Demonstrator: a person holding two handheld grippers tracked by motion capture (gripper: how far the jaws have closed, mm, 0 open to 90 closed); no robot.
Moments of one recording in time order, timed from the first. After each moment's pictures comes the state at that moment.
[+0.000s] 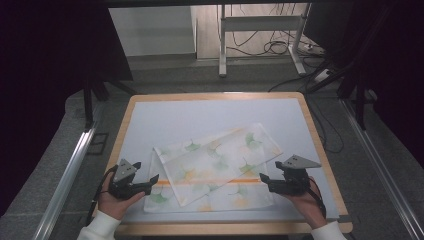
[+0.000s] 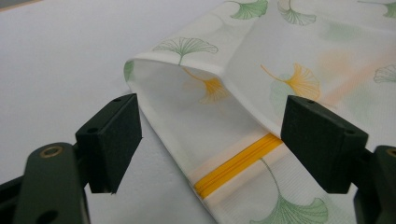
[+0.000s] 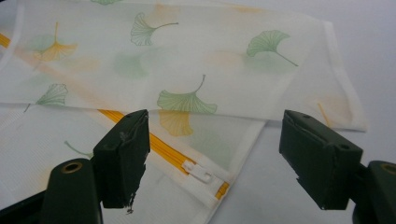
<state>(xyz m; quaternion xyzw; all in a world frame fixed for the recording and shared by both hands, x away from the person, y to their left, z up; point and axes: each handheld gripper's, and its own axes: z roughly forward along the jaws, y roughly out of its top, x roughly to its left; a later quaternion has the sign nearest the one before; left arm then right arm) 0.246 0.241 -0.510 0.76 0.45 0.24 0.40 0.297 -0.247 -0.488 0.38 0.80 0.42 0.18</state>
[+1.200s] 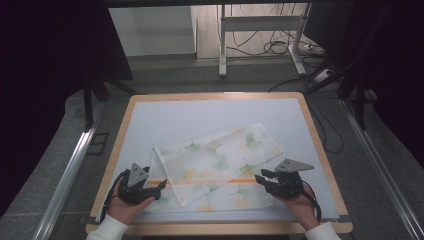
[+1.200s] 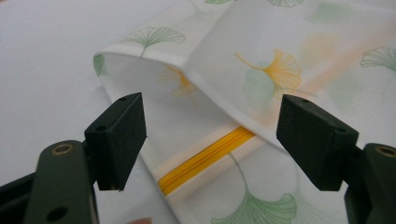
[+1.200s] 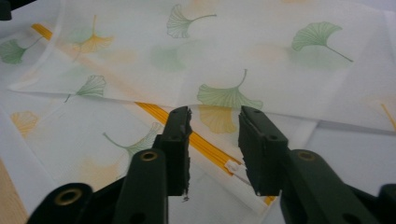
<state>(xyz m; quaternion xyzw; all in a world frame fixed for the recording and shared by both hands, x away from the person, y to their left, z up) 0.238 0.211 -0.511 0.78 0.44 0.24 0.37 0.291 -0.233 -0.496 0.36 0.82 0.43 0.14</state>
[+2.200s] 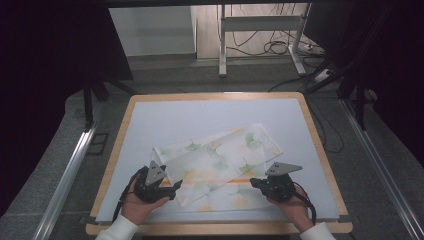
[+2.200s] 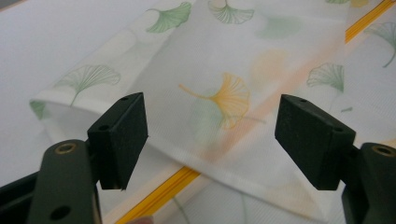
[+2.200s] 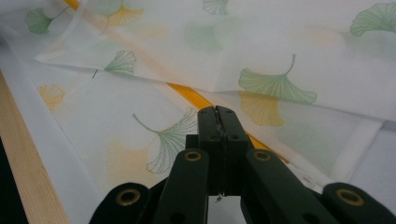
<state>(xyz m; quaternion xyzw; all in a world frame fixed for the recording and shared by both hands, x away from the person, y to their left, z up) 0.248 0.168 -0.500 0.81 0.39 0.23 0.37 0.288 -0.214 -0.504 0.32 0.85 0.41 0.10</state>
